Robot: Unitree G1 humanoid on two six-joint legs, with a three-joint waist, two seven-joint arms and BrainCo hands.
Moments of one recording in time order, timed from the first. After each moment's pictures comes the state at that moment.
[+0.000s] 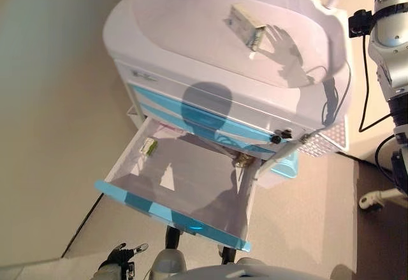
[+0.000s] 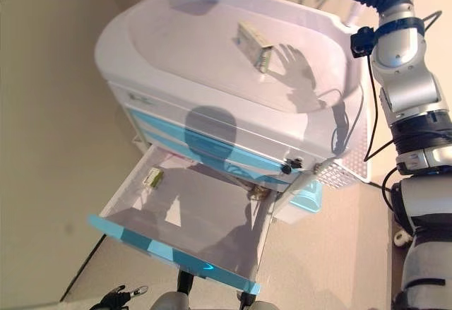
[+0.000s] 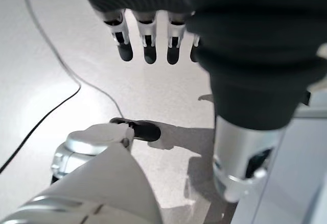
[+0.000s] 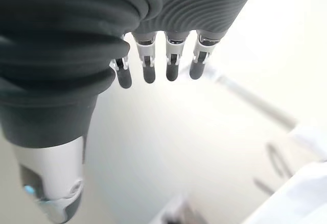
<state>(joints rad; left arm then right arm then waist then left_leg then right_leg) 0.03 0.33 -0.09 1.16 -0.33 0.01 0.06 -0.99 -0.86 0.16 0.48 0.34 -0.09 -0.28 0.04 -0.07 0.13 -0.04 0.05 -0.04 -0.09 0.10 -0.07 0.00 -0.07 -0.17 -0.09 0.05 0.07</state>
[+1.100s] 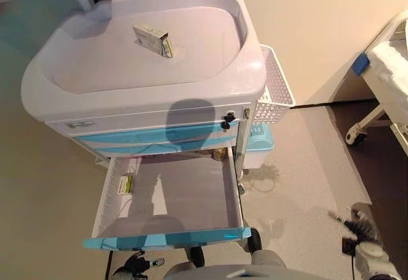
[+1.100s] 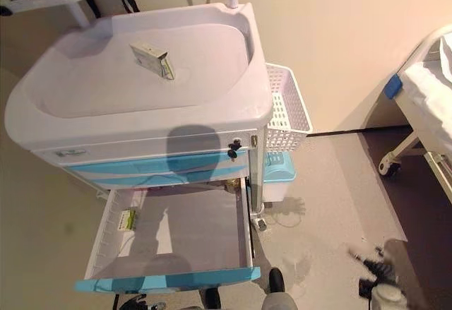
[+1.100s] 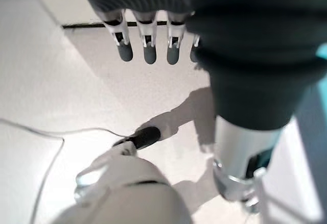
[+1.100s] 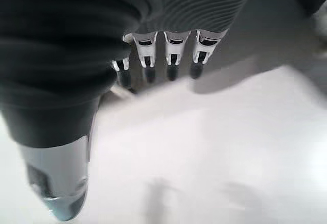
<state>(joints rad) 0.08 0.29 -0.19 1.09 -0.08 0.01 -0.01 0.10 -0.48 -0.07 0.97 0.18 -0.02 -0.16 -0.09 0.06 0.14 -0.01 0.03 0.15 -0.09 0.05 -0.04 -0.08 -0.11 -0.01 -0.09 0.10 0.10</state>
